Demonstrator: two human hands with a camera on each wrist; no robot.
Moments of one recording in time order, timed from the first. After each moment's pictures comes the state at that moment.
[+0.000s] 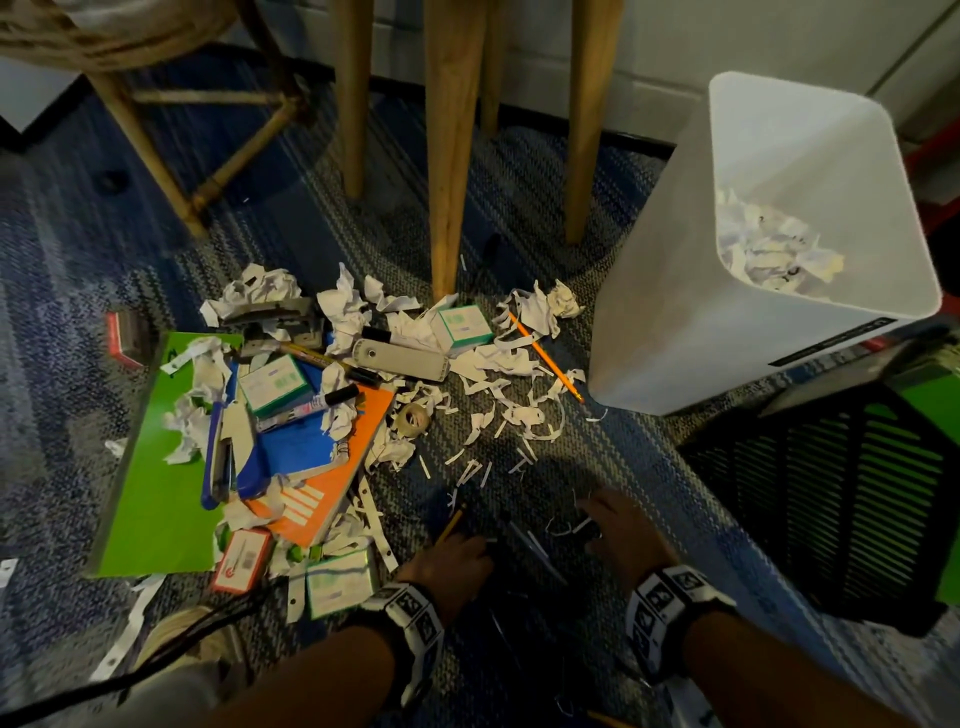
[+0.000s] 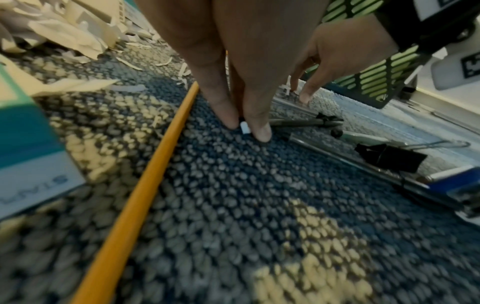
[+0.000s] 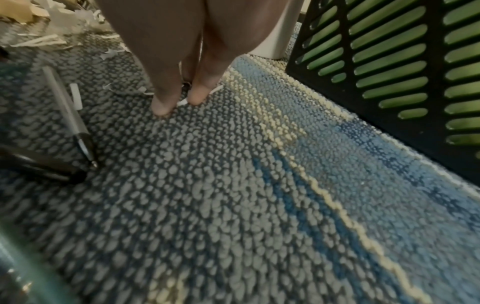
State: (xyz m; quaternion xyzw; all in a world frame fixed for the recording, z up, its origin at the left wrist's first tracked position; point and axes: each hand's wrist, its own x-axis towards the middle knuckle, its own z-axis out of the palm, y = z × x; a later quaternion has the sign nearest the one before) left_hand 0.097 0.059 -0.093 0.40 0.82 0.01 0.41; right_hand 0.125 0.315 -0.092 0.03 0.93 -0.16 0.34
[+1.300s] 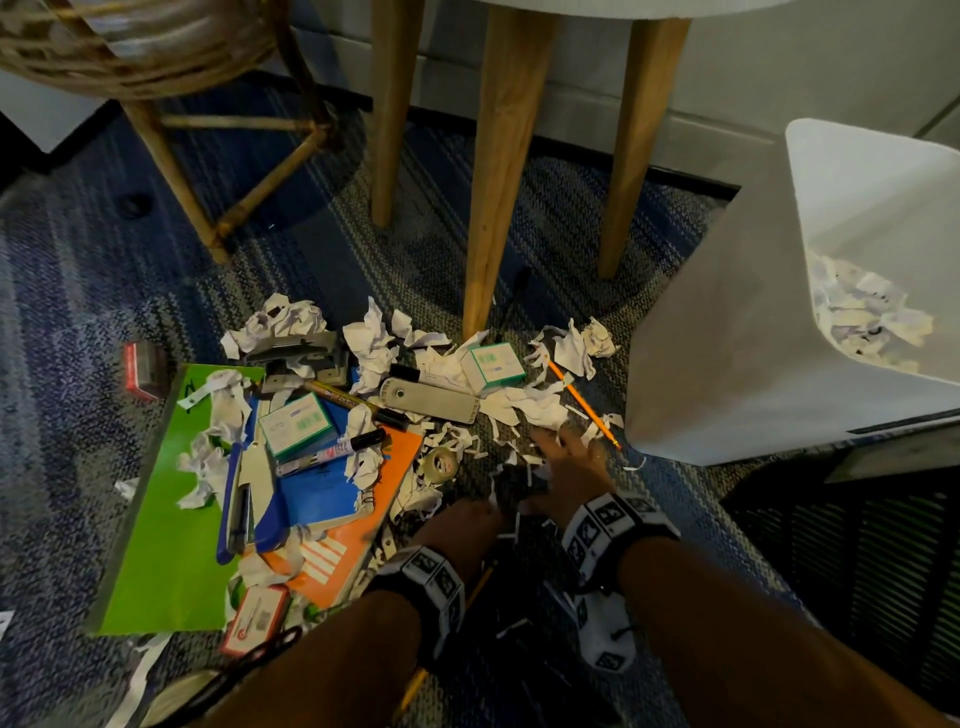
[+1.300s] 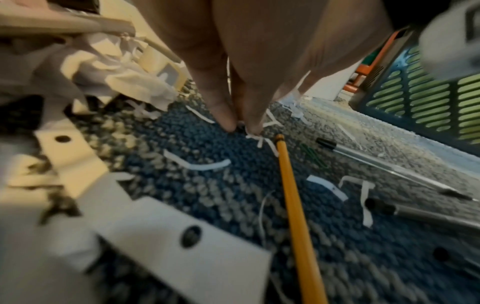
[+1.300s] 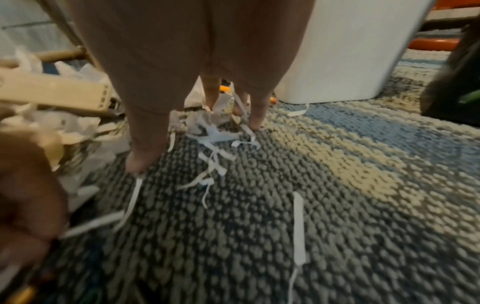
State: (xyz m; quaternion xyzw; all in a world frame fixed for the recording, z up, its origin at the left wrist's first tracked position) left_hand 0.000 0.058 -0.074 0.35 0.86 0.05 0.38; right_hand -0.016 0.237 -0.088 0.06 0.93 -0.13 0.33
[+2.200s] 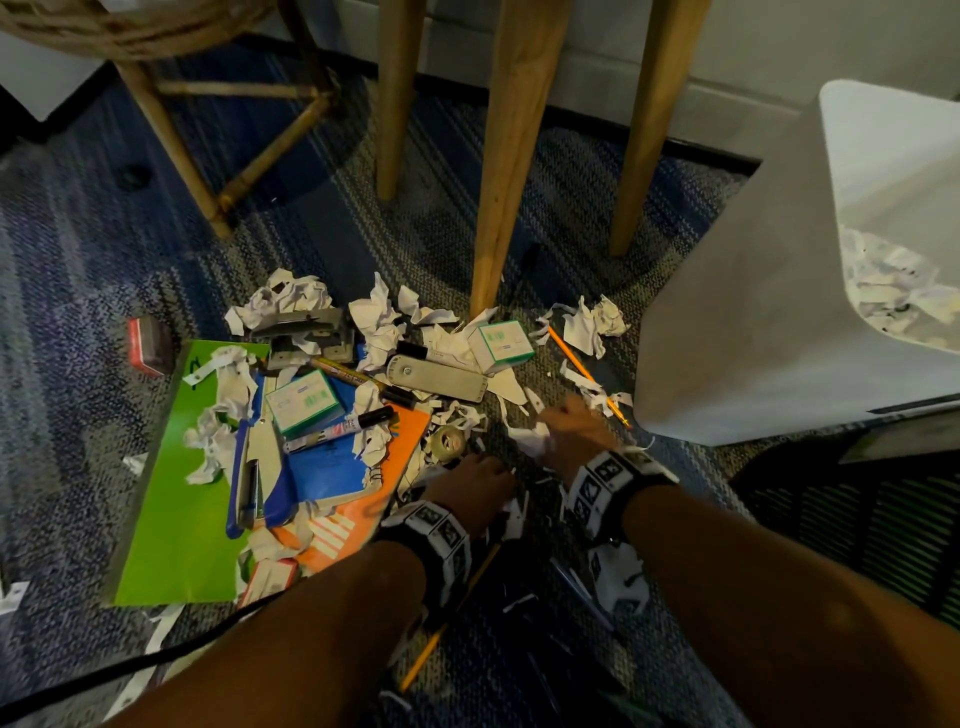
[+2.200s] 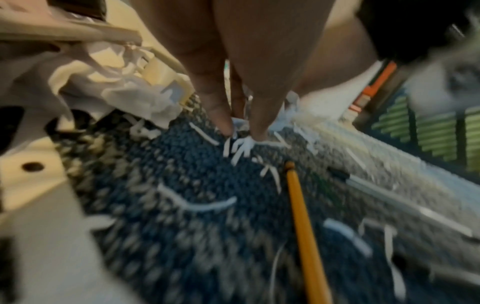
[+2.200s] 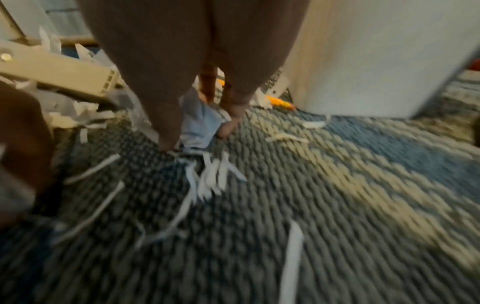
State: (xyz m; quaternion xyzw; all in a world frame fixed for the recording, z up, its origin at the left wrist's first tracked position) left_hand -0.019 0.056 -0.083 0.38 0.86 0.04 0.34; right_hand -0.041 0.241 -0.095 0.00 0.95 -0.10 0.30
